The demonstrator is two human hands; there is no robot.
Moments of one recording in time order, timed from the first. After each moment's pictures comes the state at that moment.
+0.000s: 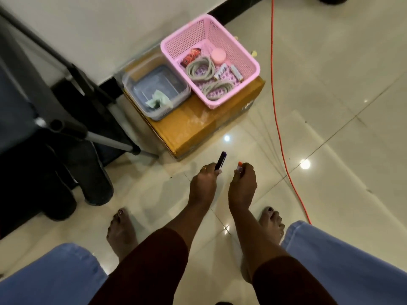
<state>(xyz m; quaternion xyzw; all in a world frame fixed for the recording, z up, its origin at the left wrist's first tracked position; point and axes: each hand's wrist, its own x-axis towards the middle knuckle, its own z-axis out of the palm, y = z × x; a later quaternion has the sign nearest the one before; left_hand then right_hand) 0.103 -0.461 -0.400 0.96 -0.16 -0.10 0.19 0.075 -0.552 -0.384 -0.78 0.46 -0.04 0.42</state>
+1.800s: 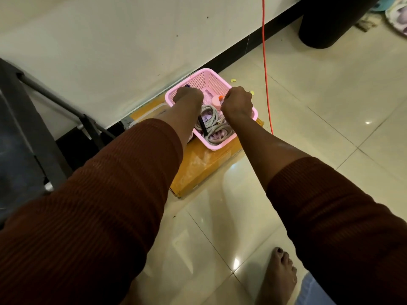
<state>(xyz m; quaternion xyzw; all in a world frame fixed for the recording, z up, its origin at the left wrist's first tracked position) 0.409 -0.517 -0.260 0.90 0.14 -0.20 0.35 0.350 -0.609 -0.263 -0.87 0.33 -0.04 0.36</state>
